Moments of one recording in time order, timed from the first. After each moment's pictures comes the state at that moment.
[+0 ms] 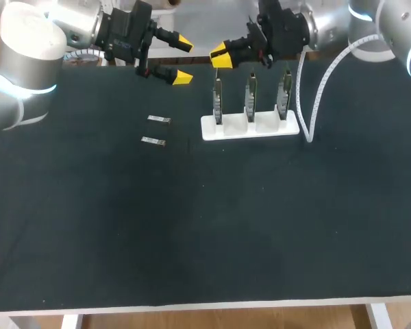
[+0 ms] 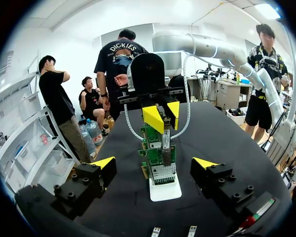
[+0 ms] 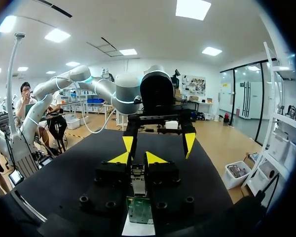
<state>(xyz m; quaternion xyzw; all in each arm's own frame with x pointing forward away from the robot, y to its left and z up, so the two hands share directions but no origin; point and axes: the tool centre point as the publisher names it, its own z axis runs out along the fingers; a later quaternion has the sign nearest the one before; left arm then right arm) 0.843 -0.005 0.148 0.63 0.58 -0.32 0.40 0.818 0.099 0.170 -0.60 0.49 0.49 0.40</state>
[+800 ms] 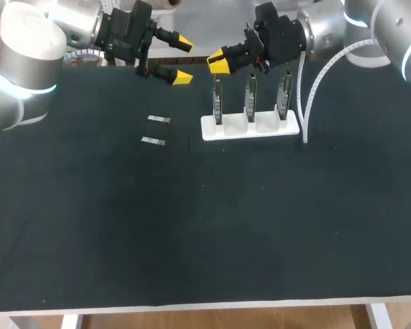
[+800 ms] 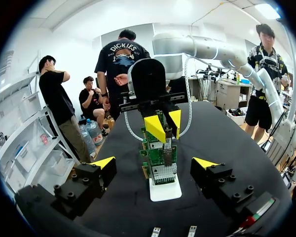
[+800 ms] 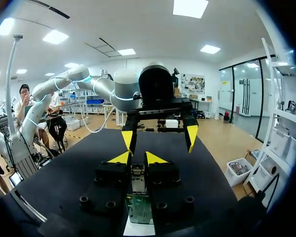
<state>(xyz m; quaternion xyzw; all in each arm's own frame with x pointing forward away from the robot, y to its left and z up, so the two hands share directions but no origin) 0.843 -0.005 0.148 0.63 0.58 -0.32 0.40 0.817 0.104 0.158 -0.60 0.50 0.49 0.40</state>
